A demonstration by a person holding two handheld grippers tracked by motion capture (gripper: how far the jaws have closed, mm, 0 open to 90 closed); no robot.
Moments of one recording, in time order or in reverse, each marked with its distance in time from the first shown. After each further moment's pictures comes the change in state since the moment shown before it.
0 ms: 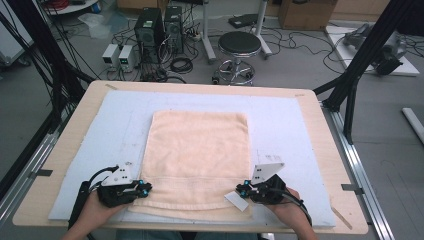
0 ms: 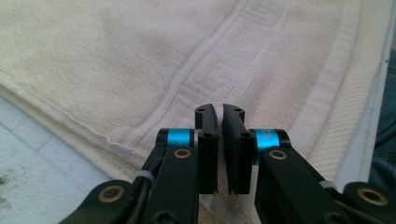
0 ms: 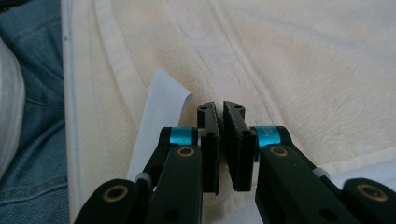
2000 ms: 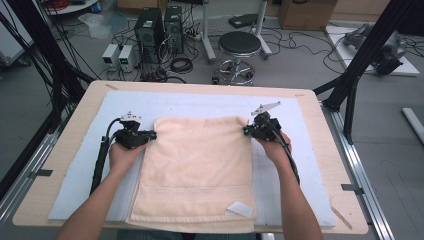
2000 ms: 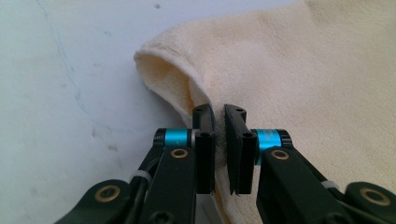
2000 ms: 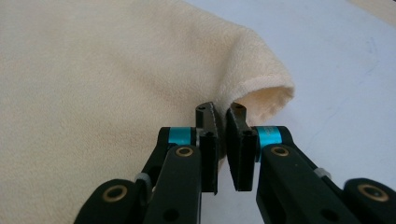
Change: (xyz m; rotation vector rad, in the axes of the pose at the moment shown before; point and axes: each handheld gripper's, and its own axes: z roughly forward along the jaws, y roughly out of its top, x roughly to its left) left arm 0.133 0.062 0.063 -0.051 0.319 -0.397; right arm -0.167 0.050 0.025 0.037 -0.308 0.285
